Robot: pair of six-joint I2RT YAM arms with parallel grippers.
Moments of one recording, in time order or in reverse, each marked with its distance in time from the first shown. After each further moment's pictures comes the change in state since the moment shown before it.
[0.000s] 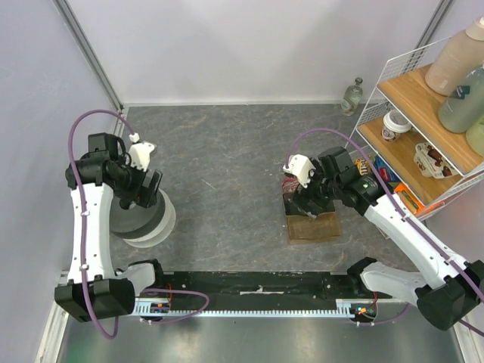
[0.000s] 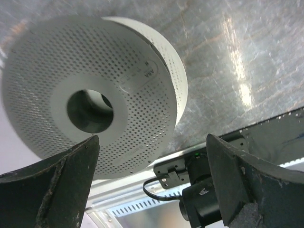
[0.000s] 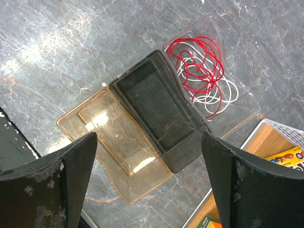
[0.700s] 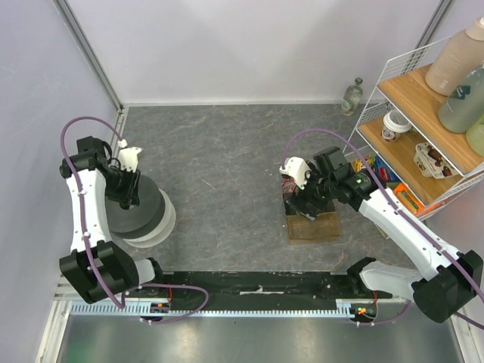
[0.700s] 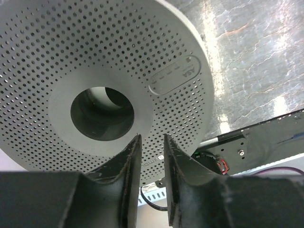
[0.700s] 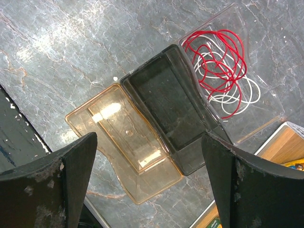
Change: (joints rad) left arm 0.198 0.143 -0.077 0.027 0.078 0.077; right arm -0.001 0.053 0.002 -0.029 -0.040 -0.002
